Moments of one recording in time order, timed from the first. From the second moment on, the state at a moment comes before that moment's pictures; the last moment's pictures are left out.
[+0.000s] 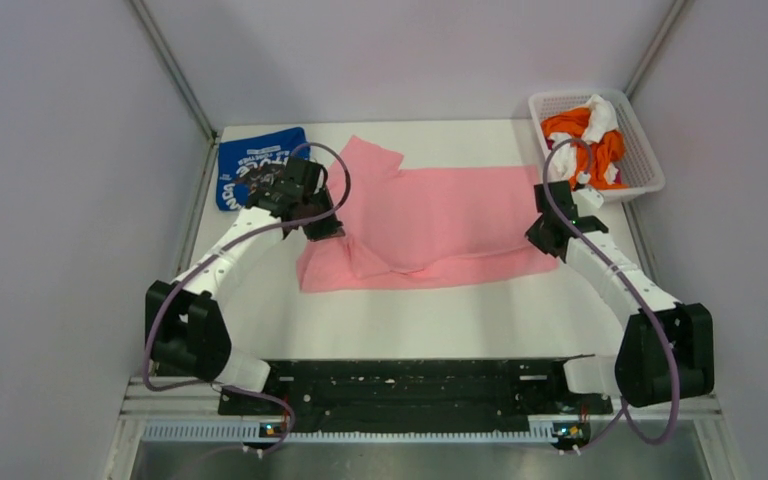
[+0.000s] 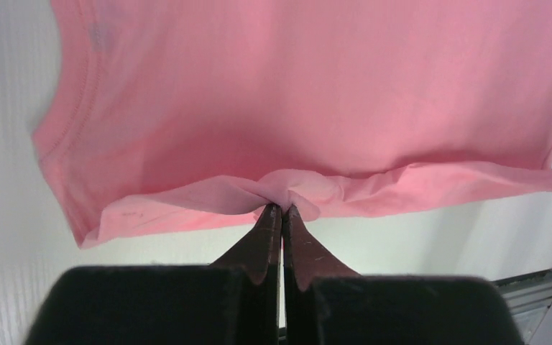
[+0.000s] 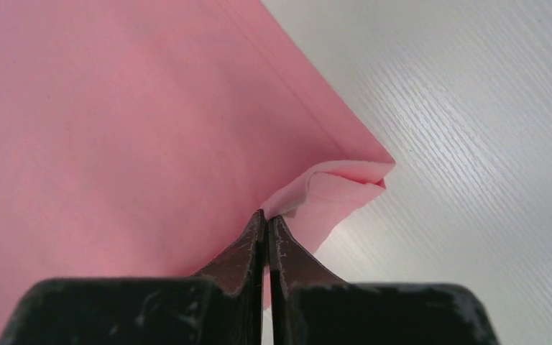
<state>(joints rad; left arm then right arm) -0.35 1.43 1.18 -0.67 0.08 -0.66 0.18 1.28 0.87 -0.54 0.40 0.83</state>
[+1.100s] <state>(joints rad) -0.16 2.04 1.74 -0.73 0.10 -0.55 0.10 1.66 1.07 -0.31 0.40 0.71</state>
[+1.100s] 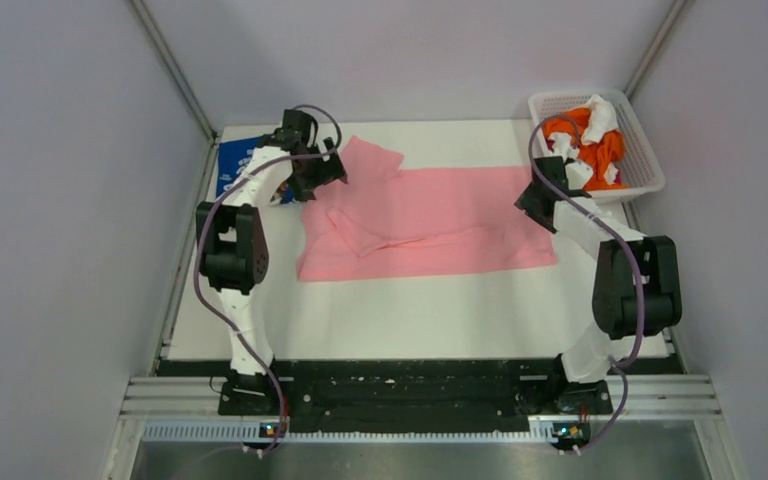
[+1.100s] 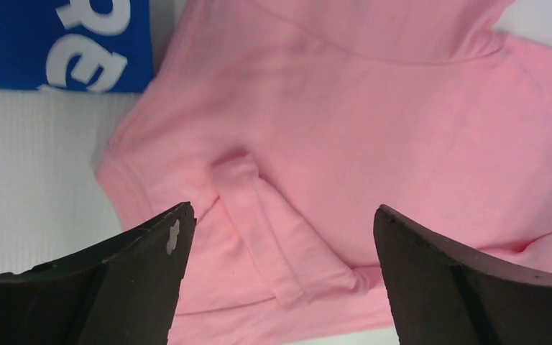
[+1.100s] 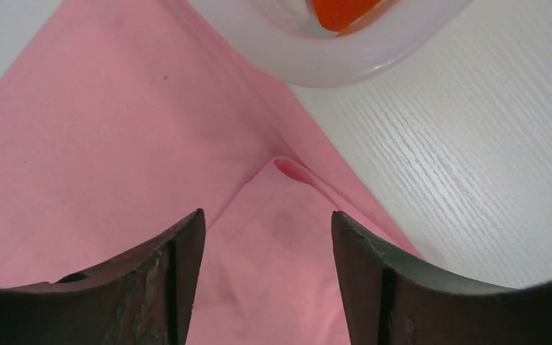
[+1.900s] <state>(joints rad) -0.16 1.69 0.95 -0.31 0.44 -0.68 0.33 1.57 0.77 -0.01 0.21 0.70</state>
